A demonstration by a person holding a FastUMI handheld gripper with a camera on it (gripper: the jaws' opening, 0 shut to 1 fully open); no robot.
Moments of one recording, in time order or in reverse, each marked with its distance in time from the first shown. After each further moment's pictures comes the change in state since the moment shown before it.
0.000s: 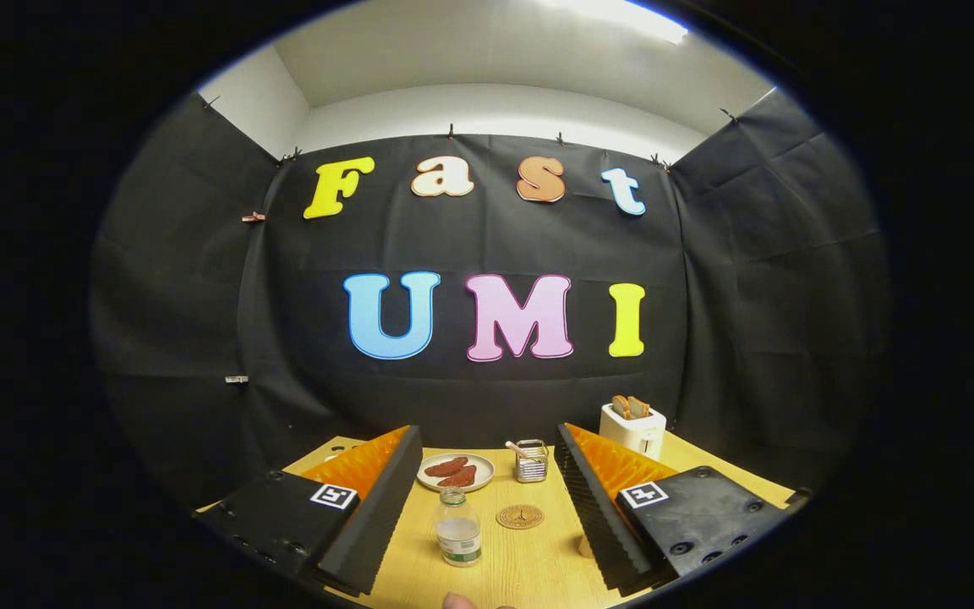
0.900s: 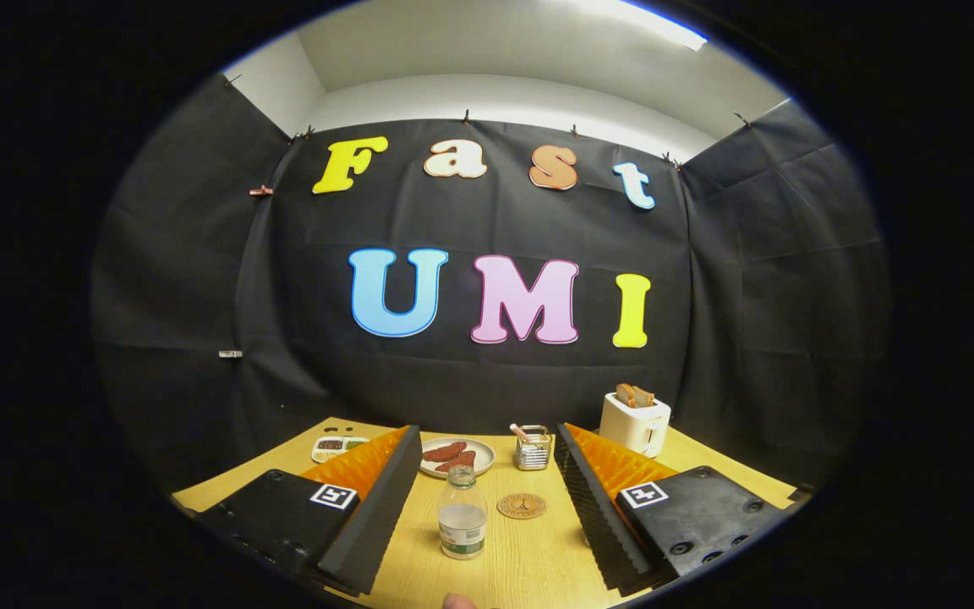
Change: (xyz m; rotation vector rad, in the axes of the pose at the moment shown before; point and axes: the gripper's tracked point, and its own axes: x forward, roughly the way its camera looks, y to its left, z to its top) arm 0.011 0.023 -0.062 -0.049 0.043 0.009
